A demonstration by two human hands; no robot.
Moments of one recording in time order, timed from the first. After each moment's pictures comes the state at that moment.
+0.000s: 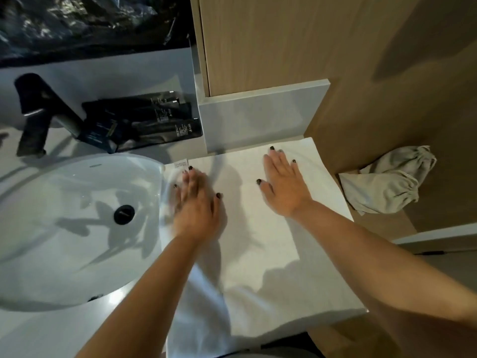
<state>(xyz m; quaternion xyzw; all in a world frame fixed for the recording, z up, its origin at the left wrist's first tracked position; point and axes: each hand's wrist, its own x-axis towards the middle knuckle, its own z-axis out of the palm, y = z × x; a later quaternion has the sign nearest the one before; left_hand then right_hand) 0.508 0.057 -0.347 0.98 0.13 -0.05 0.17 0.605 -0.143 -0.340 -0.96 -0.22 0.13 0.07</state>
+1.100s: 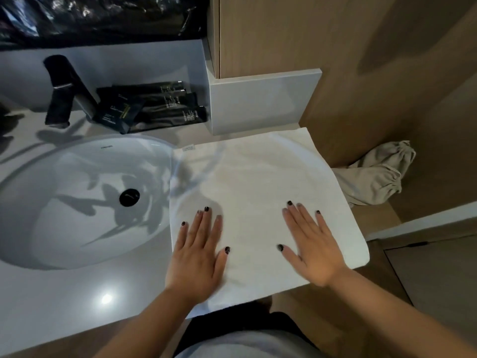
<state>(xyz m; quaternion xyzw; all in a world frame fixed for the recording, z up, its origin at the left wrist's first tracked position) 0.347 0.053 -0.364 0.99 -0.05 -0.04 0.11 0.426 -0.226 -0.353 -0.96 -0.26 0.13 -0.01</state>
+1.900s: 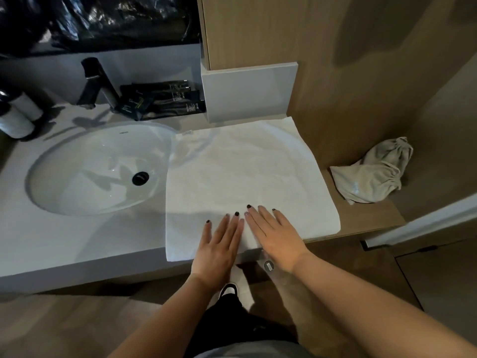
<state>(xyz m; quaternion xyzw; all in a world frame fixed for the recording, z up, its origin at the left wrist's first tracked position) 0.285 -0.043 -0.374 0.99 -0.09 -0.11 -0.02 0.370 -0.223 -0.355 -0.90 -0.42 0.08 -0.09</state>
